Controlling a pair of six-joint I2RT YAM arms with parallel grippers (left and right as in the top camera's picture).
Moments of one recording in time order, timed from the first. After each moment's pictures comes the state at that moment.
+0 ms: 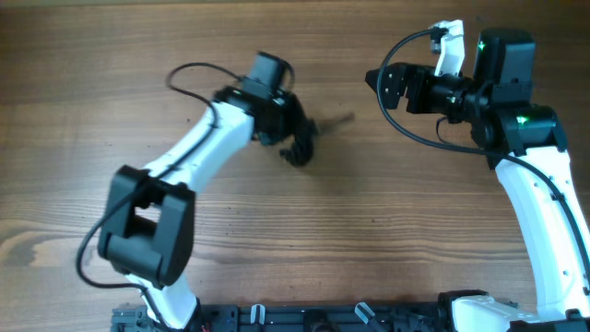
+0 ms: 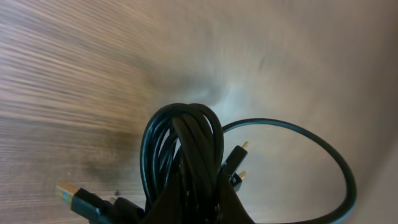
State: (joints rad) left arm -0.39 1.88 1.36 -0.58 0.32 -0.91; right arm 0.08 1.39 1.29 -0.59 -0.60 0.30
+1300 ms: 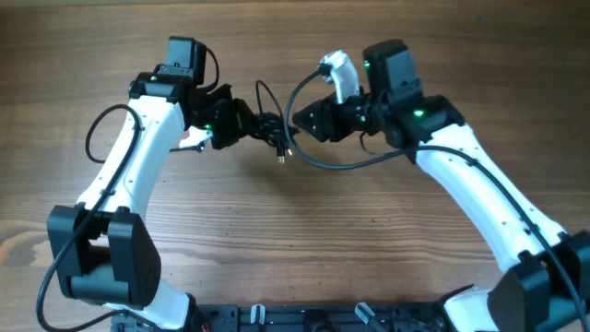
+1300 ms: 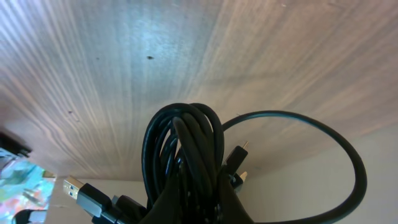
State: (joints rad) left arm -0.14 1.74 1.39 -0.94 0.58 -2.00; right arm 0.43 1.60 1.29 -0.51 -0.61 0.11
